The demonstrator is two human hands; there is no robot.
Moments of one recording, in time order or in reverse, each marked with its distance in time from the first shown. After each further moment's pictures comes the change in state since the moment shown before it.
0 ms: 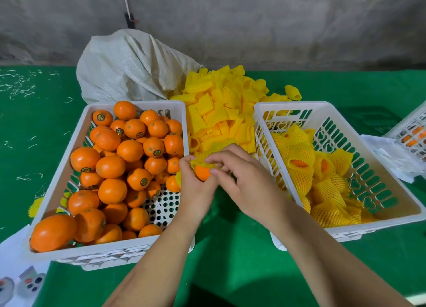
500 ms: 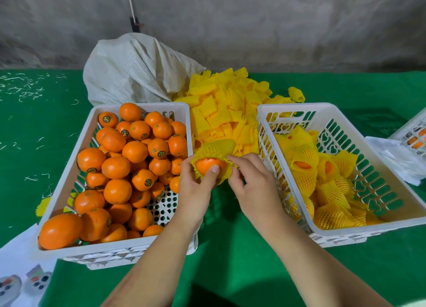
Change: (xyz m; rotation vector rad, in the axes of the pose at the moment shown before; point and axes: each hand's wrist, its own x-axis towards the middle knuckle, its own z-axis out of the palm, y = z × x) left_hand -0.008 0.010 -0.008 -0.221 0.000 -0.081; right_hand -0.019 0.031 0.035 -0.139 0.380 0.082
